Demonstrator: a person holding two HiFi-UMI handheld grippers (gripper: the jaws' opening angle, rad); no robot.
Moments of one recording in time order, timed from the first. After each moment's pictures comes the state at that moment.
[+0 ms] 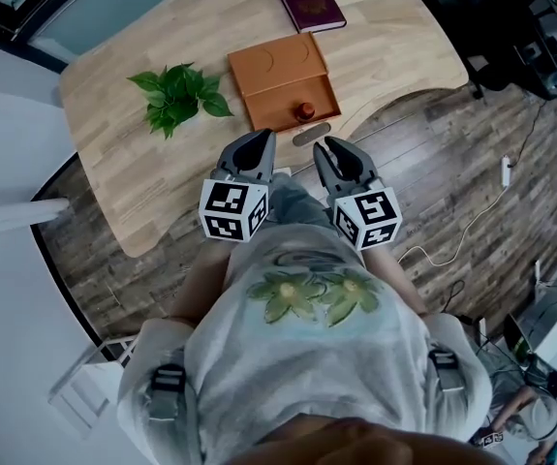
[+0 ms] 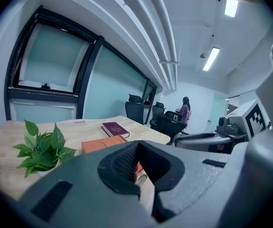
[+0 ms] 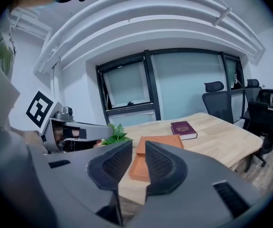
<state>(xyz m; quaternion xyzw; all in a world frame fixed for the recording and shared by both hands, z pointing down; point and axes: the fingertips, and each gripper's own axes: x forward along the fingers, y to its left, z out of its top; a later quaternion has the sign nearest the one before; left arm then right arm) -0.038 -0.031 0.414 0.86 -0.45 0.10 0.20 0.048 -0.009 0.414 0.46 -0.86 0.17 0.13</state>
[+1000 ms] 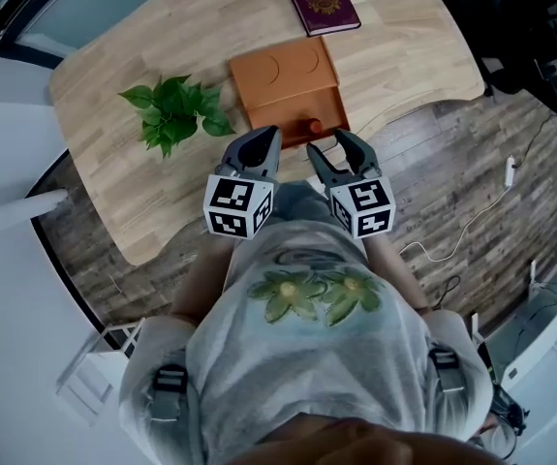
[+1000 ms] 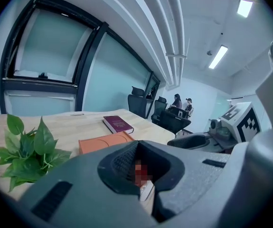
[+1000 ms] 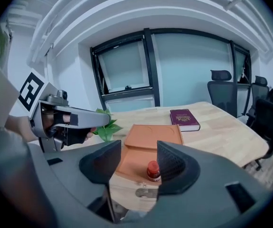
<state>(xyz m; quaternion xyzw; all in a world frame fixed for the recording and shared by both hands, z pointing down) -0.034 -0.110 0.452 0.86 -0.44 0.12 0.24 0.045 -0.095 0.474 0.44 -0.85 0.20 0.23</state>
